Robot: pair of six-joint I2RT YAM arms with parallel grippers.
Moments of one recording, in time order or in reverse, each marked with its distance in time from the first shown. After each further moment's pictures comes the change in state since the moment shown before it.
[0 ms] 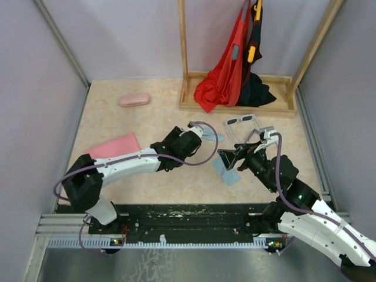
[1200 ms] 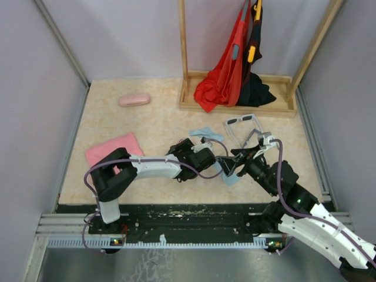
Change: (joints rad) left arm -0.105 0.308 0.025 0.033 -0.229 0.017; right arm 0.000 -0.081 -0.099 0.047 -0.092 0.022
